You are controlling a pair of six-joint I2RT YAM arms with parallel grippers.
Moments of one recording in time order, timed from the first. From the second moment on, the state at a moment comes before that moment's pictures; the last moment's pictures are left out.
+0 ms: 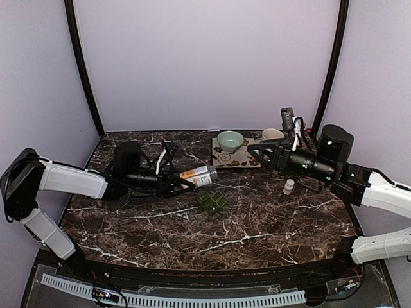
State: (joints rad) left arm -0.65 1.54 0.73 0.55 0.87 -0.27; right arm 0.79 0.97 0.75 0.17 -0.24 0.37
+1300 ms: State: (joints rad) left arm -0.65 1.60 0.47 0.80 0.64 -0.33; right arm 0.79 0.96 0.65 0.26 -0.24 0.43
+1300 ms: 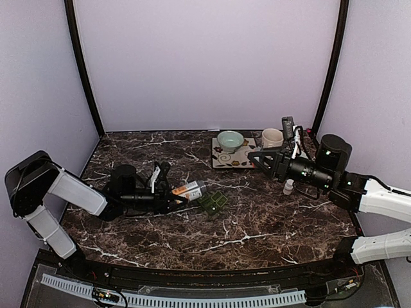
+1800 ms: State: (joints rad) left arm -0.66 1.64 0.50 0.72 0.61 -0.29; right arm 0.79 0.96 0.64 0.27 -0.24 0.43
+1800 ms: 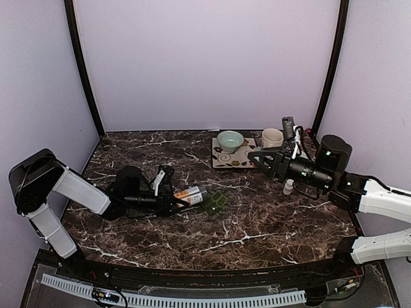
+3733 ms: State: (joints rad) left arm -0.69 1.70 0.61 0.47 0.51 -0.20; right arm 0.79 0.97 0.64 0.27 -0.24 0.43
